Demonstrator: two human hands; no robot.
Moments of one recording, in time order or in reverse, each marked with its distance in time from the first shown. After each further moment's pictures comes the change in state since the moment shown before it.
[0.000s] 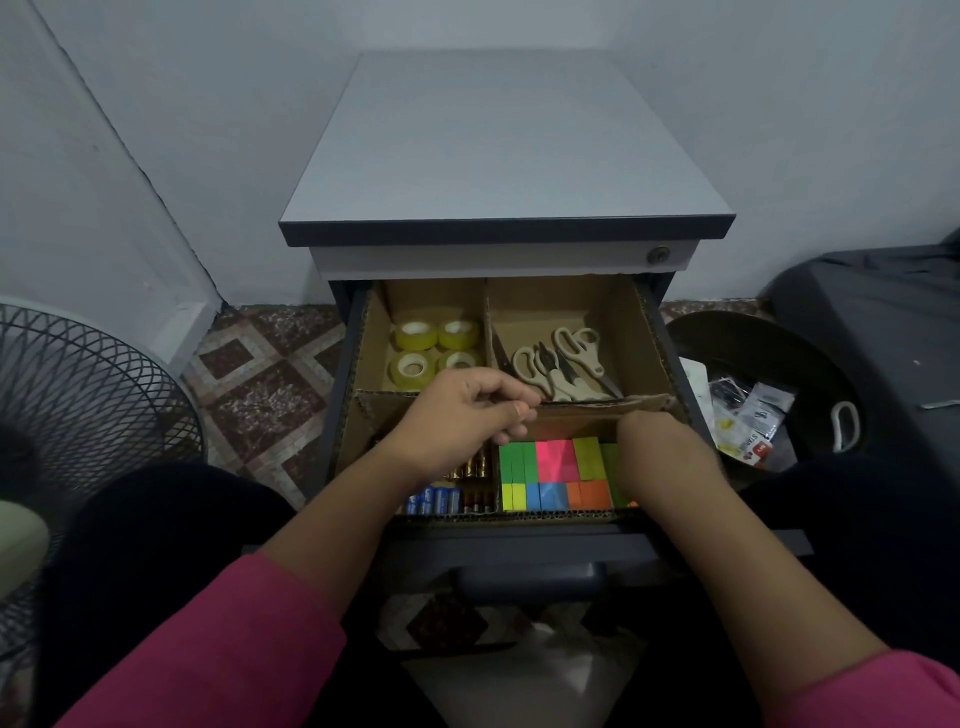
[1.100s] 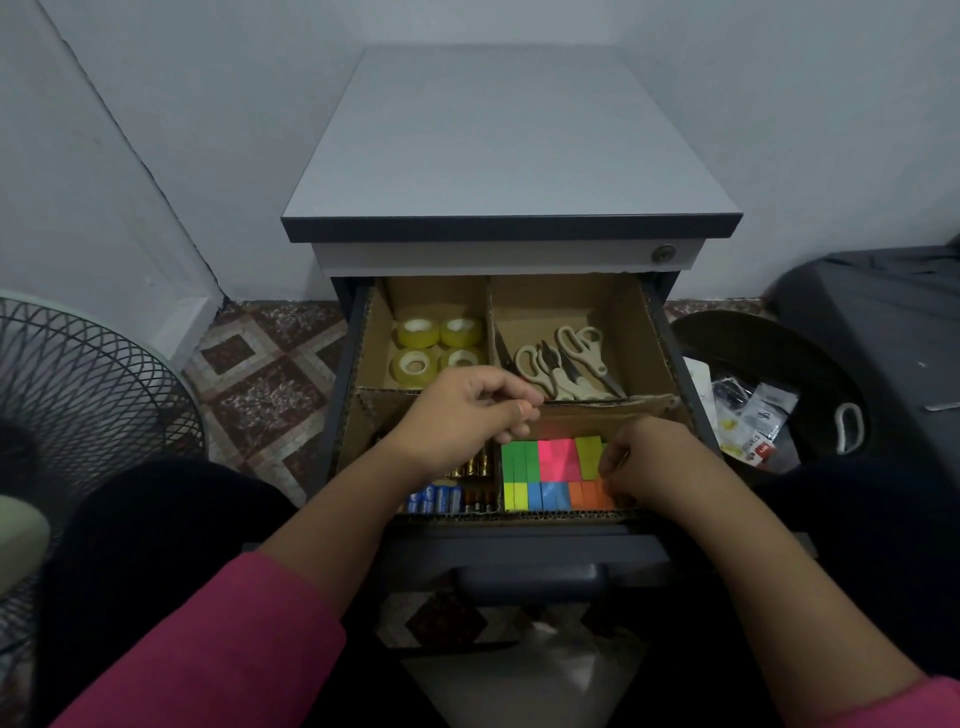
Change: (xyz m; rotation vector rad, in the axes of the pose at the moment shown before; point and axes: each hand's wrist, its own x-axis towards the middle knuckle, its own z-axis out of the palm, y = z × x) left_hand 0.002 -0.001 0.000 -0.004 0.003 0.002; right_hand 0.003 0.007 -0.005 0.204 -0.179 -0.071
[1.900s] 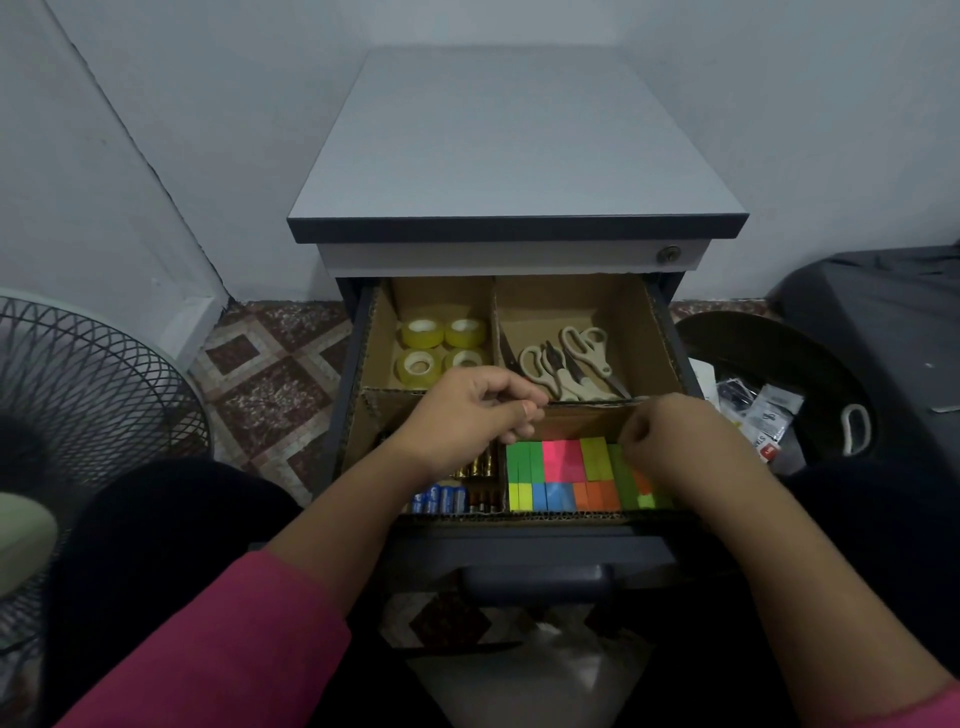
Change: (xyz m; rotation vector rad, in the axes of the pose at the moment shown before) left_hand -0.001 0.000 -0.001 -0.012 -0.013 -0.006; right_hand -0.003 0.002 -0.010 -0.043 0.214 0.005
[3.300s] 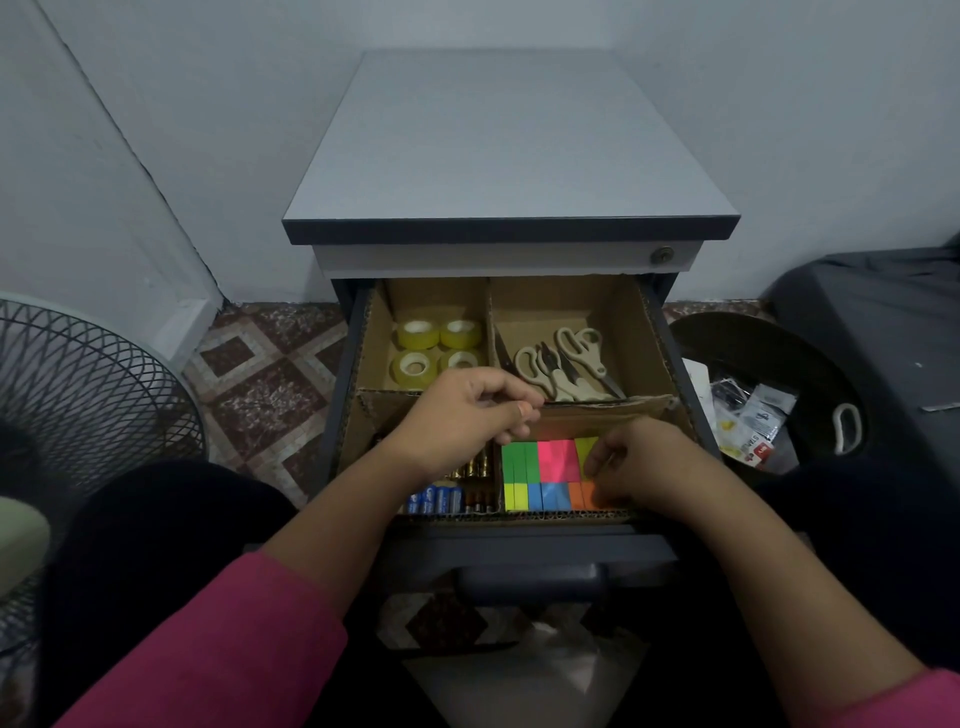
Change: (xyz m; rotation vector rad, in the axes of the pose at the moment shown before) left_hand -0.002 0.004 0.002 0.010 0.009 -0.002; right_hand 0.003 -0.001 0.012 0.172 -0.285 -0.043
